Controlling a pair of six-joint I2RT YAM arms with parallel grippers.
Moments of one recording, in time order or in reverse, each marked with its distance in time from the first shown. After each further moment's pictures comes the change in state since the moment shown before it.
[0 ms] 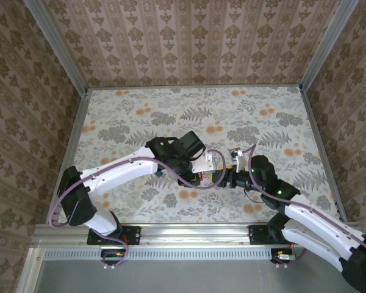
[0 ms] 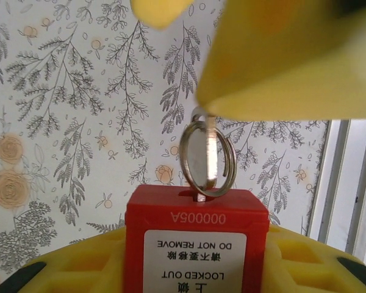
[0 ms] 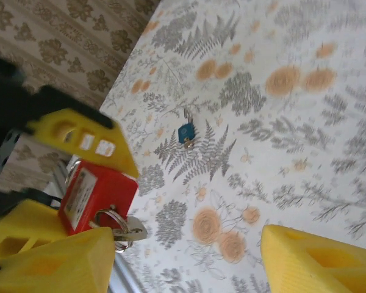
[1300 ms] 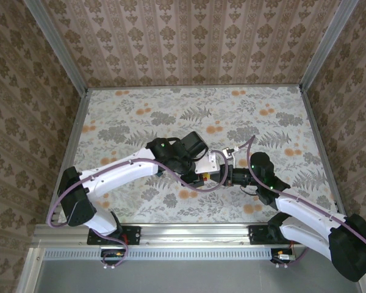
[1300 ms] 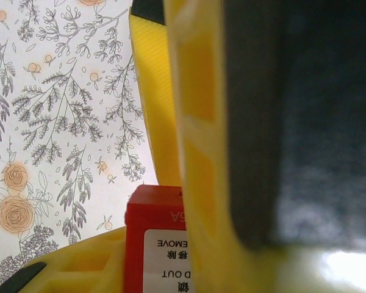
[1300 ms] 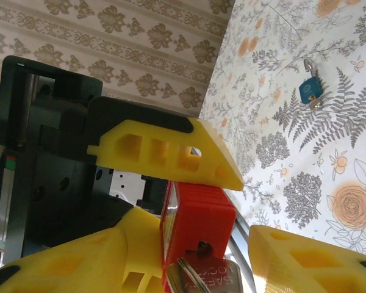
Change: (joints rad) left arm -0.026 -0.002 0.023 0.032 0.029 0.005; right arm -0.063 0.164 -0.079 0.475 -0.415 0.415
